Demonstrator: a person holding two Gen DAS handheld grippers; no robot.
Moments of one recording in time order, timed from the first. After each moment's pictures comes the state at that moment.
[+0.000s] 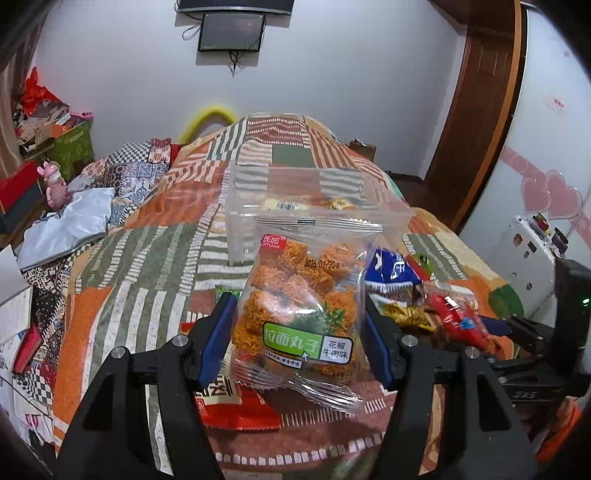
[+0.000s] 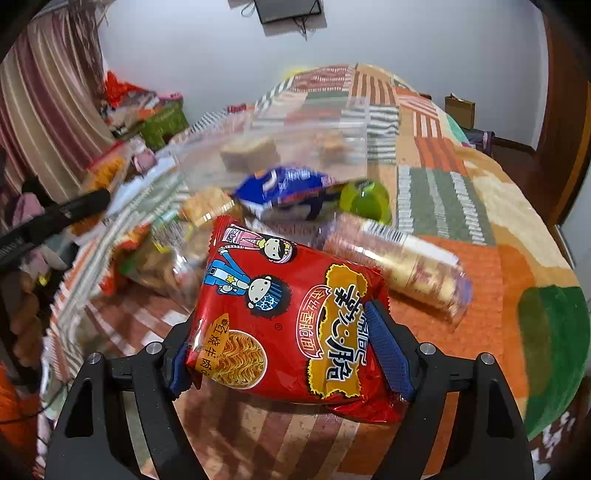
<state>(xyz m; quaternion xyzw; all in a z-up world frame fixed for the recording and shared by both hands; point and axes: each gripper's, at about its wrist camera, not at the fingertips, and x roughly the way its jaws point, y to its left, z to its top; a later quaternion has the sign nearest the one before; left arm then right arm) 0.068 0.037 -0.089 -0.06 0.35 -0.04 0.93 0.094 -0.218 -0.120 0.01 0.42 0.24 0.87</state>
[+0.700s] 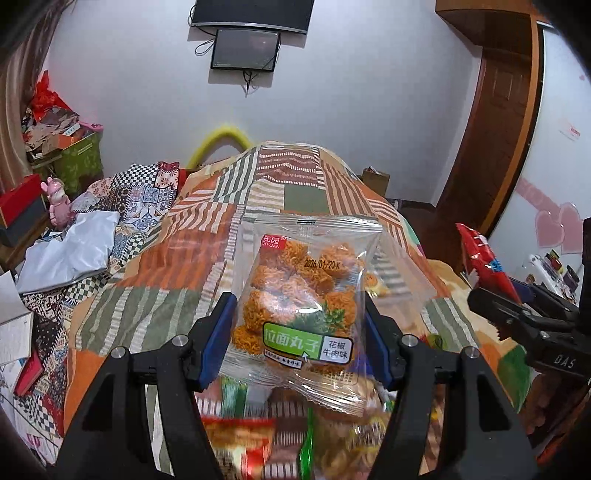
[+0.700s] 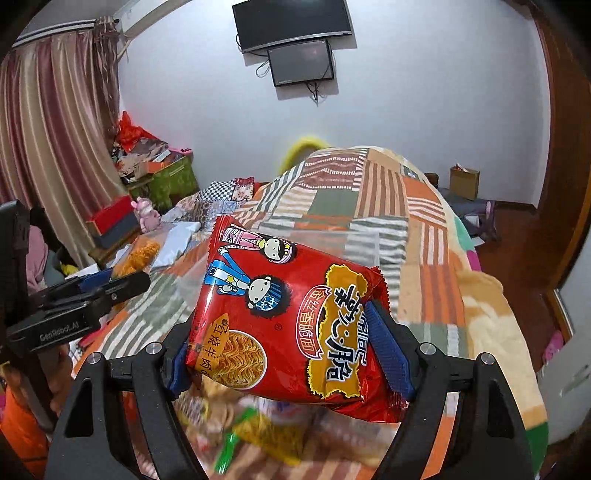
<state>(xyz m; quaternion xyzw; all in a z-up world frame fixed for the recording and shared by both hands) 0.151 0.050 -0.049 -0.08 0.31 -0.01 0.95 0.183 -0.184 -0.042 0.01 0.32 0.25 0.91</state>
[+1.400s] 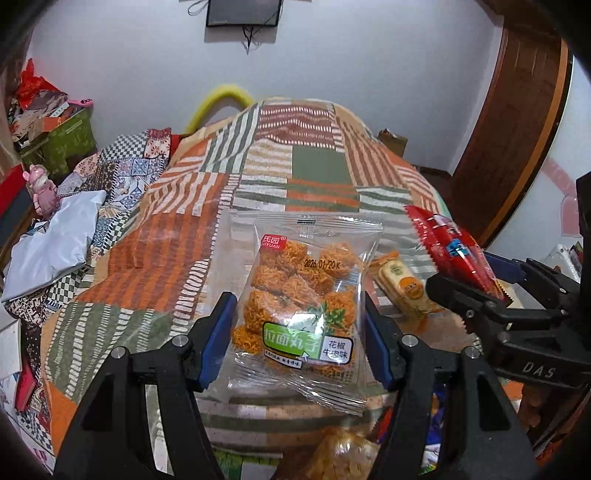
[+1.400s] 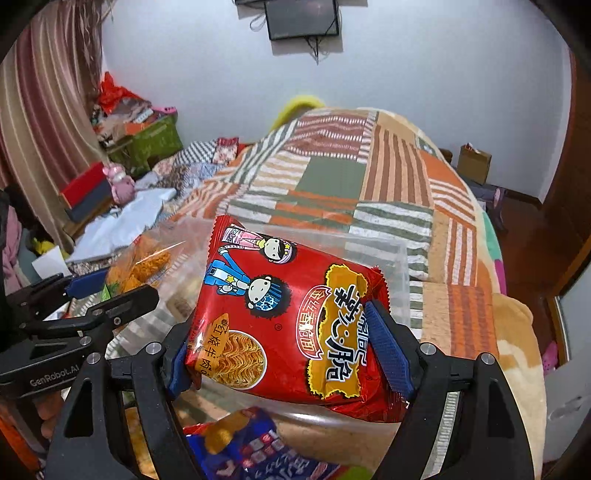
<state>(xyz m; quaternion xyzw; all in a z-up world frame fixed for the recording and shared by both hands) 0.261 0.046 -0.105 -0.07 0.40 0.00 0.91 0.281 -0.138 -0.087 -0.04 0.40 0.25 0.88</state>
